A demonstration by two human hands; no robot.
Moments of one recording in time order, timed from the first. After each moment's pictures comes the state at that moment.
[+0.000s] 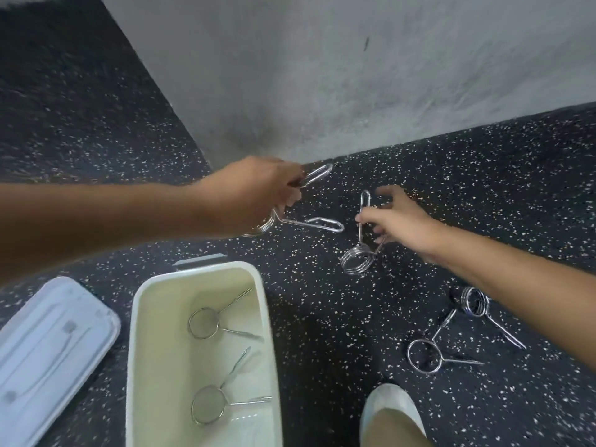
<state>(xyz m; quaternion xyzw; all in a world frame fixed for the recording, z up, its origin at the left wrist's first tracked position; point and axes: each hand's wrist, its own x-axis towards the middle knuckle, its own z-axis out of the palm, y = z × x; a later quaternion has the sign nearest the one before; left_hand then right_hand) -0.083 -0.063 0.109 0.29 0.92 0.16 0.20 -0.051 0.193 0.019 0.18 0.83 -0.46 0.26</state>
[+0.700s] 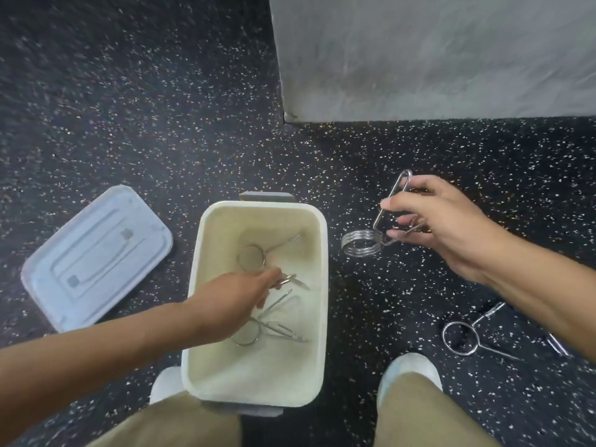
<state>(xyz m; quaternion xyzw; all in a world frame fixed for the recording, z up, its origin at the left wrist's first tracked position) 0.115 -0.184 0.002 0.16 0.90 0.18 0.37 -0.006 0.107 0.051 0.22 0.72 -0.59 0.30</state>
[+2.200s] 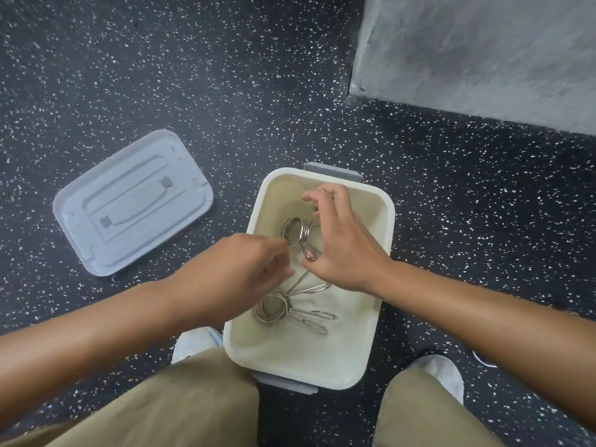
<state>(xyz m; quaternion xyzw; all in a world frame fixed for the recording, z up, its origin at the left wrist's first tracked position) 0.138 -0.235 0.037 0.05 0.92 0.30 0.25 0.055 -0.053 -0.026 -0.31 0.87 -0.30 0.23</state>
